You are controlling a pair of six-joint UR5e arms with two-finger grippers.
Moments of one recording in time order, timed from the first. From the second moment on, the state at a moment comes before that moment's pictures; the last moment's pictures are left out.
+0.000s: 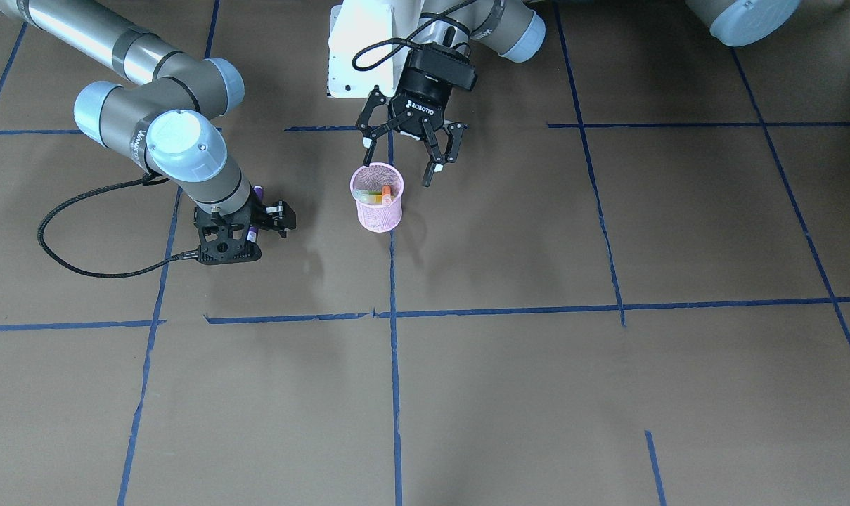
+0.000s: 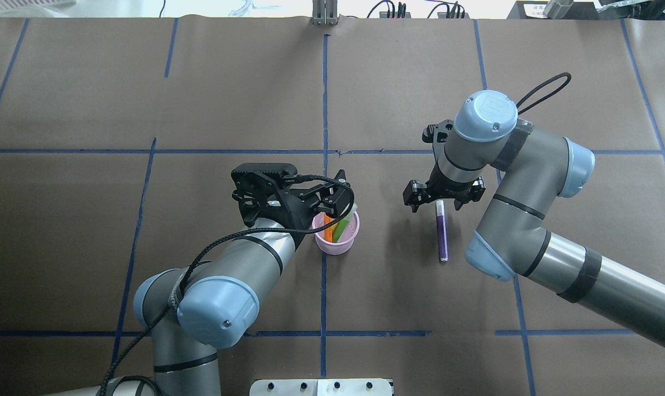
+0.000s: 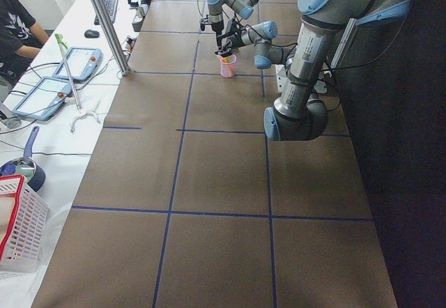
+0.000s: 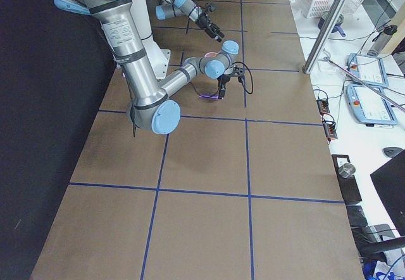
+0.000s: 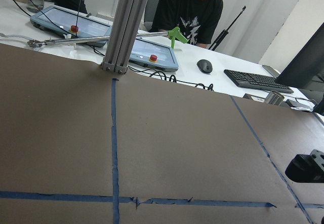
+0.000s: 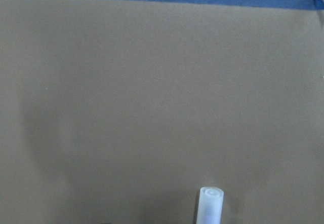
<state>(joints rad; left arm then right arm) -0.24 -2.16 -1.77 -2.22 -0.90 -1.22 0.66 -1.09 1.60 -1.48 2.10 0.99</state>
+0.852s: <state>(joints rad) -0.70 -2.15 -1.92 -1.86 -1.70 -1.07 0.66 -1.10 1.60 -1.48 2.10 0.99</state>
